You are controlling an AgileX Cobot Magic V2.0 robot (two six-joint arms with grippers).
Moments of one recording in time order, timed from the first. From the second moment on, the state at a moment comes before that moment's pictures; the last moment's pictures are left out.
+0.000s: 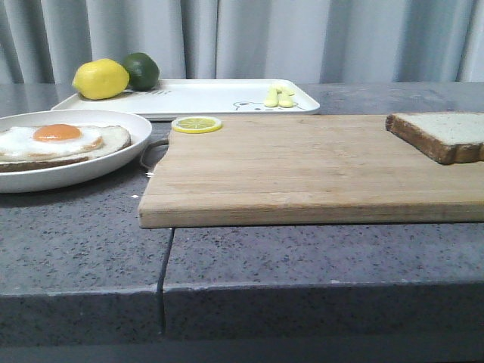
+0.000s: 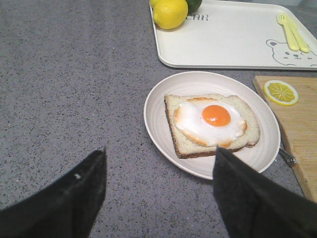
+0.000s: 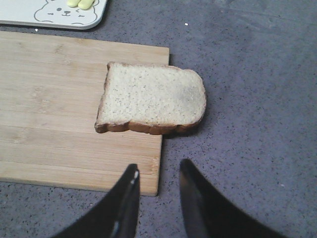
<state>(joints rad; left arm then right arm) 0.00 0.48 -0.78 -0.14 0.87 -0.07 0.14 0.57 -0.75 -0.01 0.79 0.02</state>
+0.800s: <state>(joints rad) 0.00 0.48 -0.78 -0.14 0.87 -0.07 0.14 0.57 -0.75 0.00 0.77 0.02</state>
